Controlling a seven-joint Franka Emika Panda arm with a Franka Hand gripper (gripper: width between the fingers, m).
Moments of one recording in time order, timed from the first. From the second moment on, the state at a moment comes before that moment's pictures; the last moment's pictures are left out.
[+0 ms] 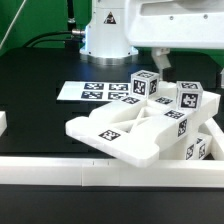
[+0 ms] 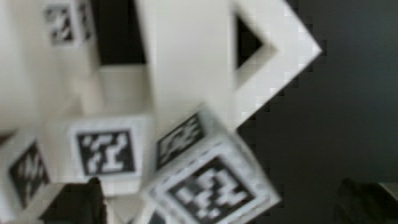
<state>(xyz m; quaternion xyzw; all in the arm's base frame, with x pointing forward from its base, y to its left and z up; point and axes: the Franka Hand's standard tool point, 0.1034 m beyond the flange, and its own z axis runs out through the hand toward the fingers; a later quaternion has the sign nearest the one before) 0.644 0.073 0.131 -0.94 0.34 -0.05 0.06</state>
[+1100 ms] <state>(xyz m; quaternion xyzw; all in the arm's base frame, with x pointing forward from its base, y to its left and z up) 0.645 0.076 0.118 -1.00 -0.01 -0.06 -0.02</state>
